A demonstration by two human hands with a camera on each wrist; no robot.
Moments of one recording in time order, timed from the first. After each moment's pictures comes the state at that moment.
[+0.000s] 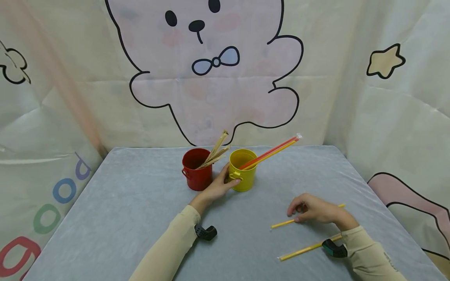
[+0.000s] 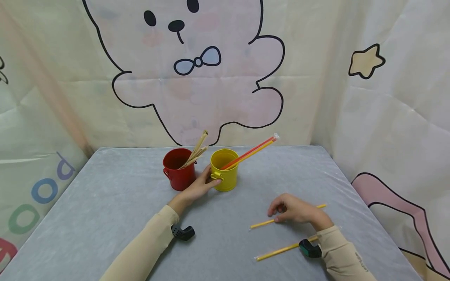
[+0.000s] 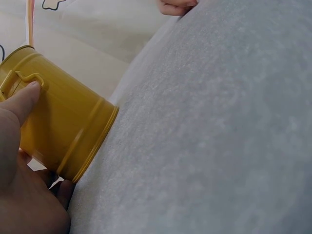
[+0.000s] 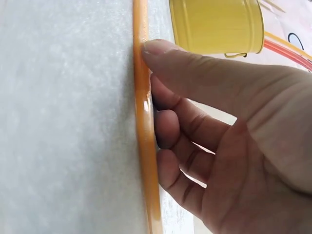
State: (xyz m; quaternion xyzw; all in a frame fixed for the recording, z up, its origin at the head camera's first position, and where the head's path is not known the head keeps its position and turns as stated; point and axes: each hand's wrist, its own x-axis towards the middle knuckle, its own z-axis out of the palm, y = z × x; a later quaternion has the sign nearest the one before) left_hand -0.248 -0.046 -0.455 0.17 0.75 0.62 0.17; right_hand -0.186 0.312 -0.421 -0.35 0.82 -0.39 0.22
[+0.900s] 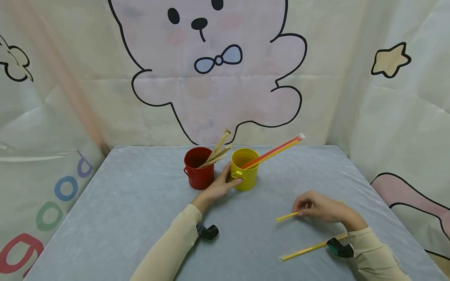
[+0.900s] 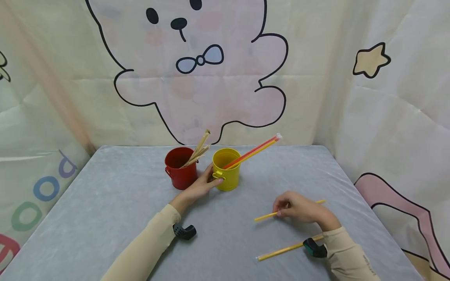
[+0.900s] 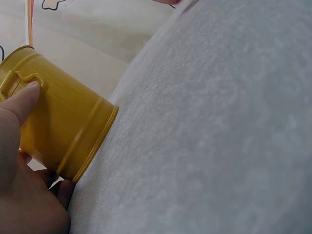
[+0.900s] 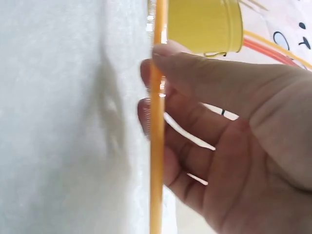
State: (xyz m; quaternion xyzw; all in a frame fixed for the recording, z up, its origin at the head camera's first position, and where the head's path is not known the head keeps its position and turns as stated) left_hand -0.249 -0.046 -0.457 0.16 0.75 0.62 0.18; right_hand -0.184 0.314 -0.410 -0.36 0.83 -0.37 0.19
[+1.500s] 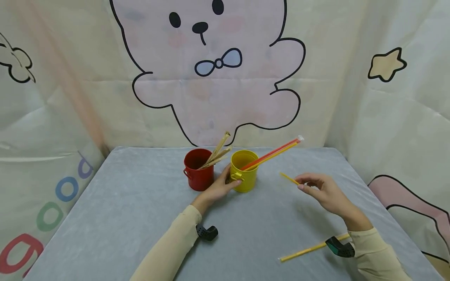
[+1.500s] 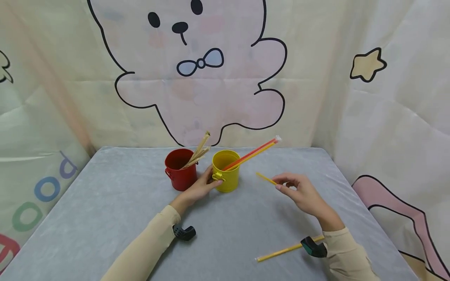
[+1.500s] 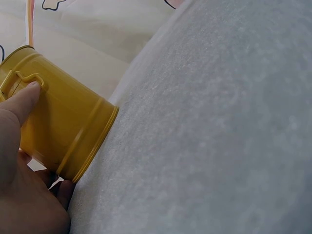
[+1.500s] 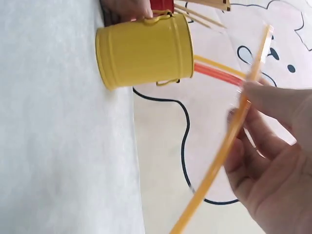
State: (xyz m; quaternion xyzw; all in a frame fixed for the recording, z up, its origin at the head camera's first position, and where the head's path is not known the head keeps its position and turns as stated) left_hand -0.247 -0.046 -0.456 0.17 0.74 0.62 0.18; right_hand -0.172 0.298 -0.371 -0.28 0.86 -0.42 -0.08
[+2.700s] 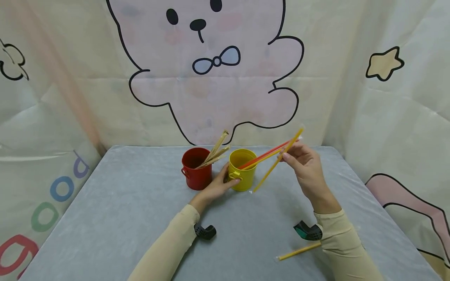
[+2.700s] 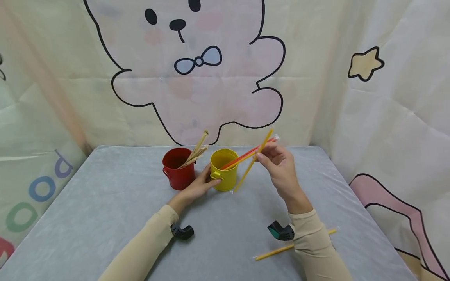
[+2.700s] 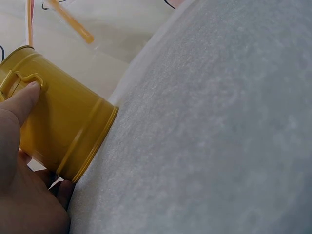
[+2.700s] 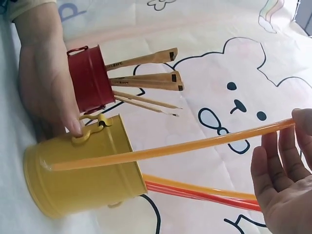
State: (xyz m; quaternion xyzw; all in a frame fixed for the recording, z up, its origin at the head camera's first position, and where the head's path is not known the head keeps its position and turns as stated) left_hand -0.250 -0.045 -0.457 0.16 0.75 0.62 0.17; right_hand -0.193 0.218 -0.328 -0.27 0.62 -0.73 -0.14
